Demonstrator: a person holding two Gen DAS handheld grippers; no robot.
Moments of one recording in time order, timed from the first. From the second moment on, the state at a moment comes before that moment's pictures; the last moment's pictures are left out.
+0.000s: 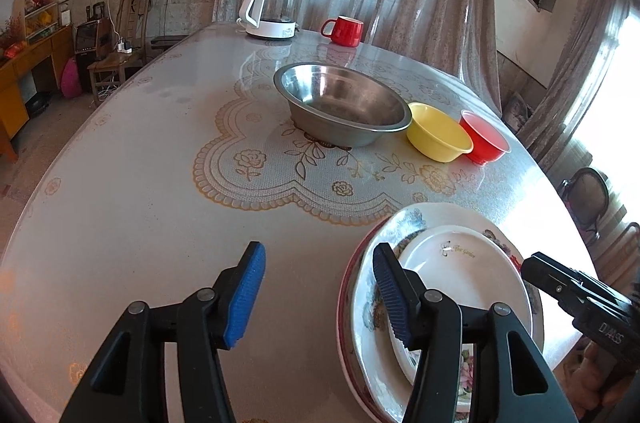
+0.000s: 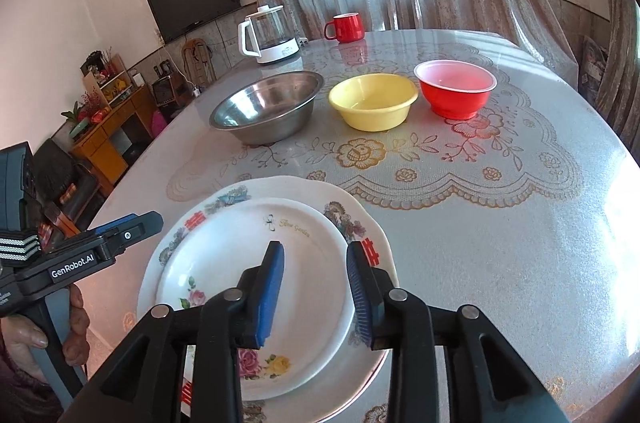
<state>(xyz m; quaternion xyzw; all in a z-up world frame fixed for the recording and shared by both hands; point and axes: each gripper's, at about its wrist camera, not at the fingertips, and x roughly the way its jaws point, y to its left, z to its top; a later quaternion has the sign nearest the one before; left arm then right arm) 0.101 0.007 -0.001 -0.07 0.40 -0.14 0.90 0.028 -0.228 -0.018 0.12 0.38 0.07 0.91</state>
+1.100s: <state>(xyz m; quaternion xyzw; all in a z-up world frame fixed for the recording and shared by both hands) 0.201 0.024 0.009 -0.15 0.41 -0.16 0.89 0.166 -0.216 -0.012 0.23 0.40 0.12 0.88</state>
